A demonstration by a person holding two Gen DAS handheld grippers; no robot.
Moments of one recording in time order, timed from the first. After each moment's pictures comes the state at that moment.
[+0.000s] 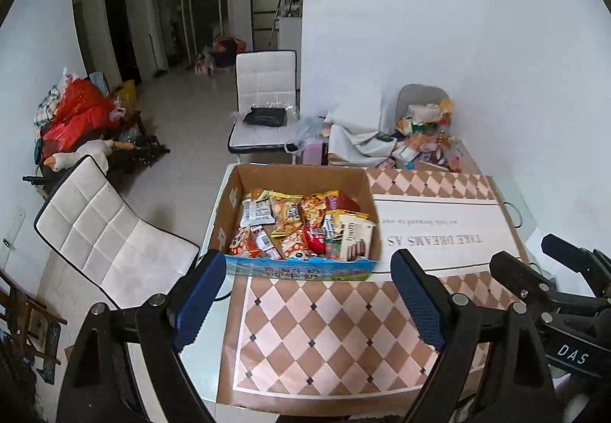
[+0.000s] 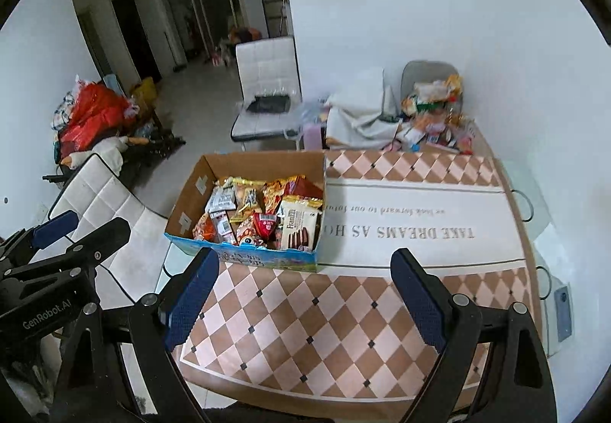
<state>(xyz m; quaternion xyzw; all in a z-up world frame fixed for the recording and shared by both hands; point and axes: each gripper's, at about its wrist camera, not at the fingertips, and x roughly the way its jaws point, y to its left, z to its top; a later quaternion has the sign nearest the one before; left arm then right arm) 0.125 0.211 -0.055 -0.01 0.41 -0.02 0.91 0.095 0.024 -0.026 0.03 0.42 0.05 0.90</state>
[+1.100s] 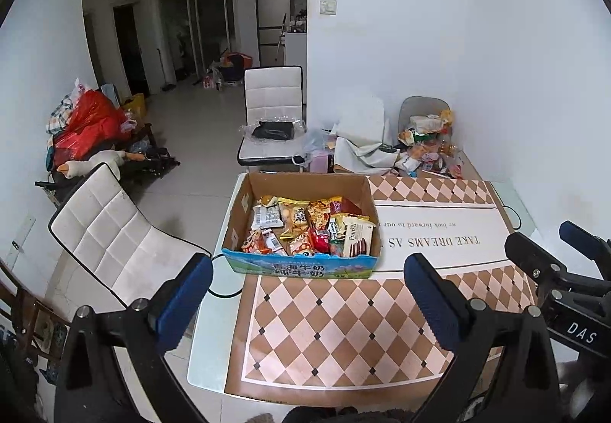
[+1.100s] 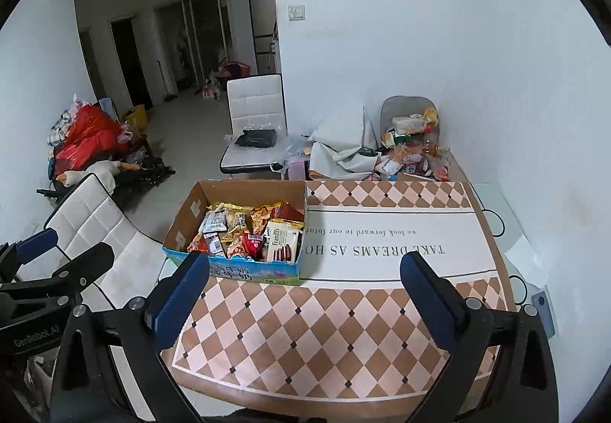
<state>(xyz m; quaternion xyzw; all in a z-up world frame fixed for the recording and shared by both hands) 0.083 0.206 -0.038 0.00 0.38 0.00 0.93 0.041 0.010 0.013 0.02 0.37 0.03 0.93</state>
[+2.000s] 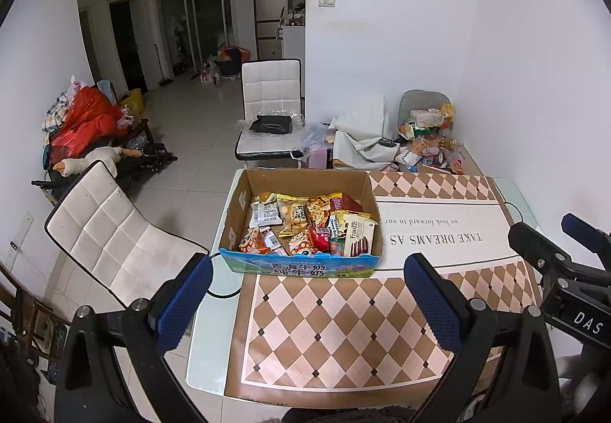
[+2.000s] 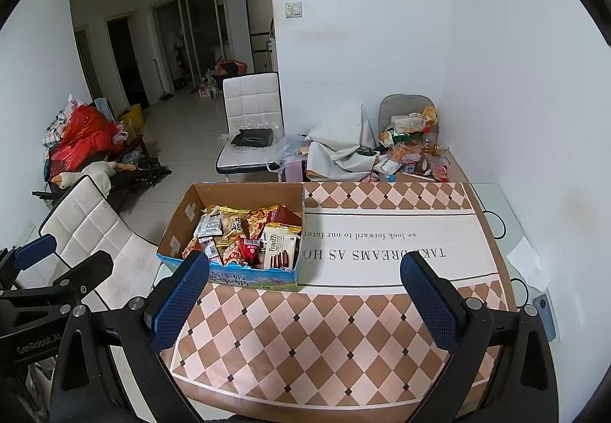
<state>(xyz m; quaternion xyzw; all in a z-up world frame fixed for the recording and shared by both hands) 0.093 0.213 -0.046 0.00 0.39 0.00 0.92 0.064 0.015 0.008 0.02 0.37 0.02 0.93</state>
